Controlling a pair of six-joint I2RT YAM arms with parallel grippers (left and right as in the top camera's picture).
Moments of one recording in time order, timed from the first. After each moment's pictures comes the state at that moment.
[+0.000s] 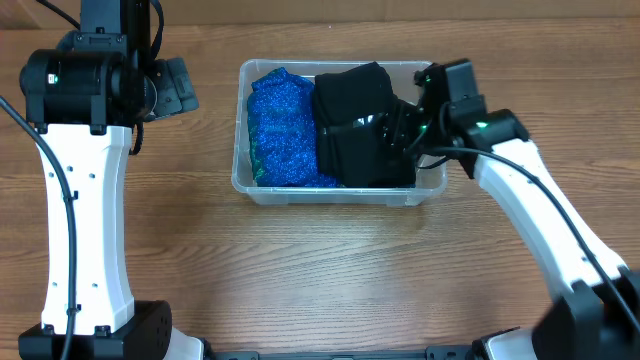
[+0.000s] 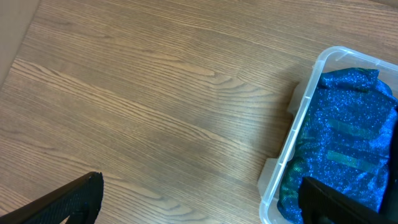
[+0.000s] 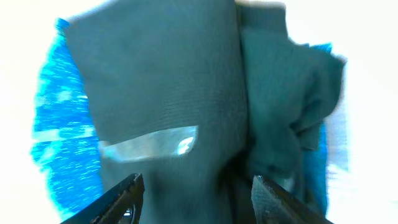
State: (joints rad) left arm -0.06 1.70 2.14 -1.52 -0.28 -0.36; right arm 0.28 1.60 1.35 -0.69 -0.23 0.51
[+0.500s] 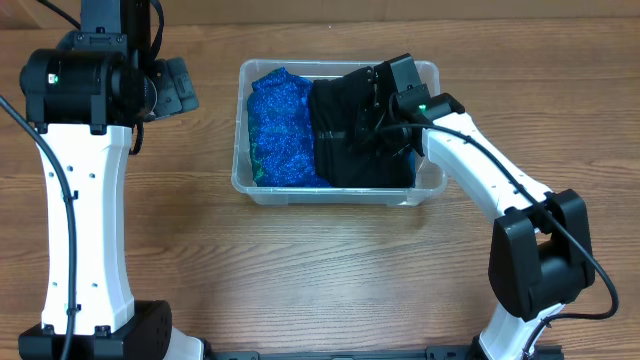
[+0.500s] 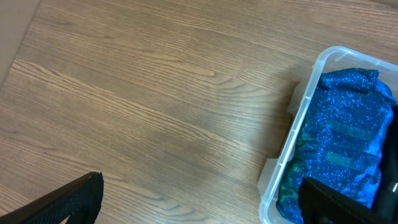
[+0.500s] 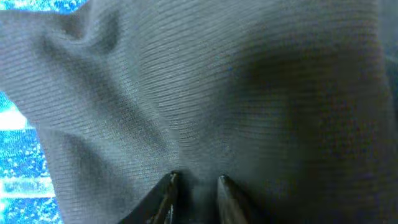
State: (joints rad) left arm -0.06 1.70 2.14 -1.52 -0.28 -0.36; right arm 0.38 1.92 1.47 -0.60 -0.22 0.53
